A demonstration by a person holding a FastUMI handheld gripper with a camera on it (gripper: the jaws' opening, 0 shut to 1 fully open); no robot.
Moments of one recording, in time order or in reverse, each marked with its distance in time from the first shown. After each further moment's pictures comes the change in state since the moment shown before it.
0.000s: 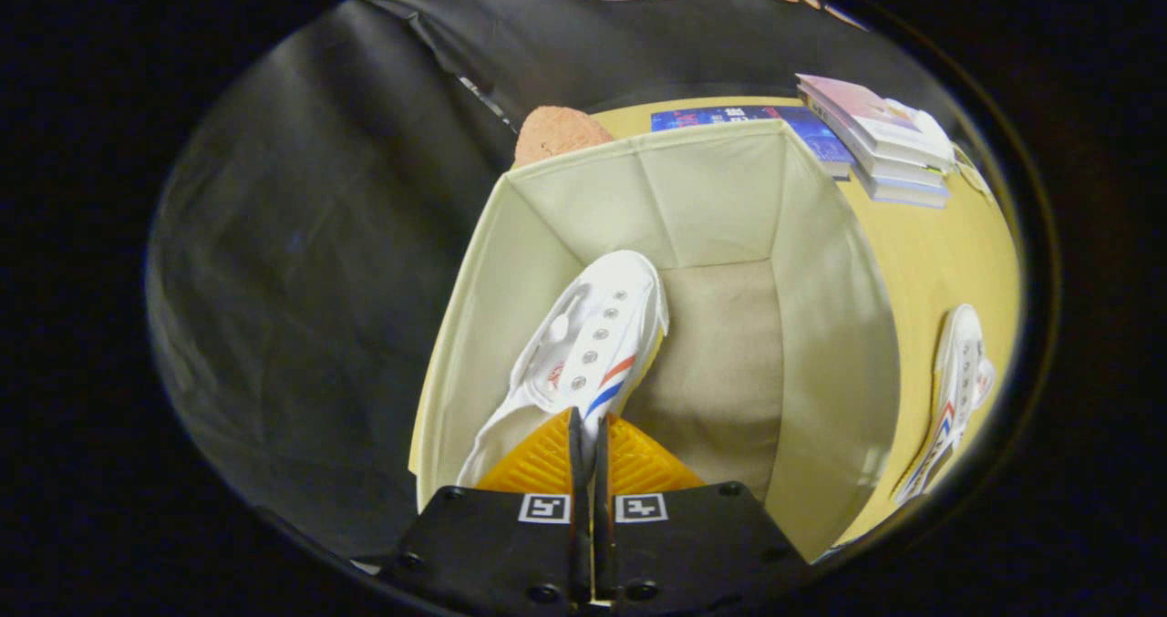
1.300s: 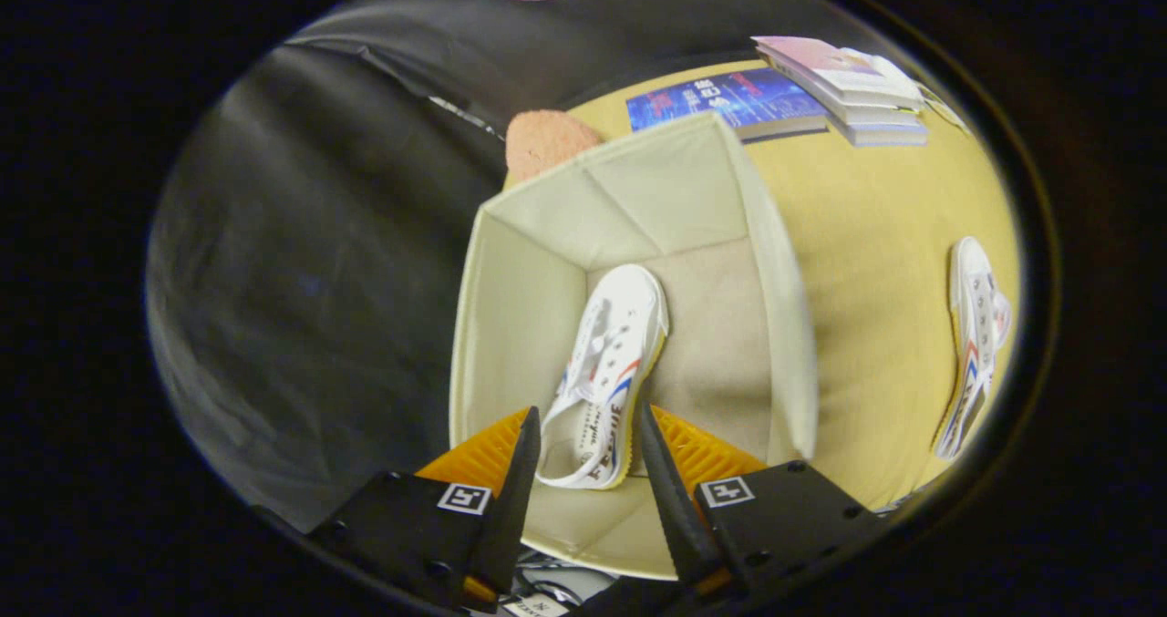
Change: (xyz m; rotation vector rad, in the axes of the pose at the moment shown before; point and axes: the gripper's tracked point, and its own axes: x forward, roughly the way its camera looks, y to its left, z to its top) arm -0.052 -0.001 0.027 0.229 0.003 0.177
